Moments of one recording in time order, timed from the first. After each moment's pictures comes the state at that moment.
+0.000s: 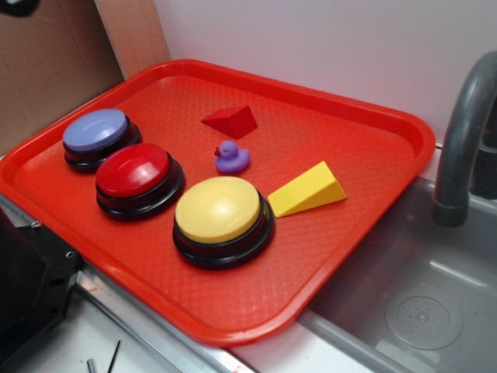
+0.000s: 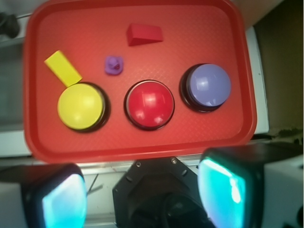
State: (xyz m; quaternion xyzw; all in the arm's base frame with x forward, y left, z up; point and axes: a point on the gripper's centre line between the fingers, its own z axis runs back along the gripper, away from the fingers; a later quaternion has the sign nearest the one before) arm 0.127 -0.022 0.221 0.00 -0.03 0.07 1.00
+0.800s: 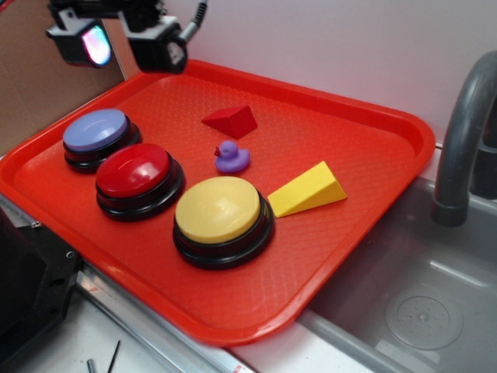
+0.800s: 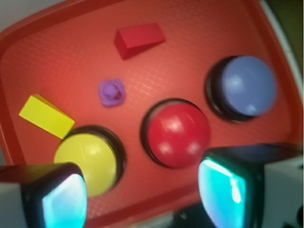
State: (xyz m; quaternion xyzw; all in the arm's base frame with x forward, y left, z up) arm 0.192 -0.032 0.149 -0.02 -0.02 0.18 0.98
